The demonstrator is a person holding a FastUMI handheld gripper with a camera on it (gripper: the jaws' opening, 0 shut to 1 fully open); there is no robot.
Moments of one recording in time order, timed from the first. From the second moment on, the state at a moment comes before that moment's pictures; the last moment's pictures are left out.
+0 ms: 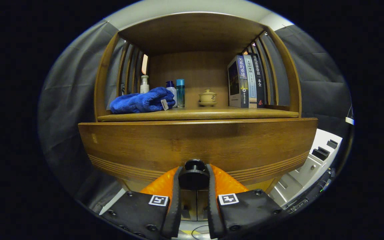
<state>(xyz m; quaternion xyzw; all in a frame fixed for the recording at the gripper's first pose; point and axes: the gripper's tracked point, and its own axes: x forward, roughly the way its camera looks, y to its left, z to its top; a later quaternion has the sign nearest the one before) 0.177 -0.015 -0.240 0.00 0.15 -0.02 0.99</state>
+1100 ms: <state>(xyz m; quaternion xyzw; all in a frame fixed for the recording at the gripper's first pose) 0.050 -0.006 -0.230 0.02 0.20 0.01 0.98</state>
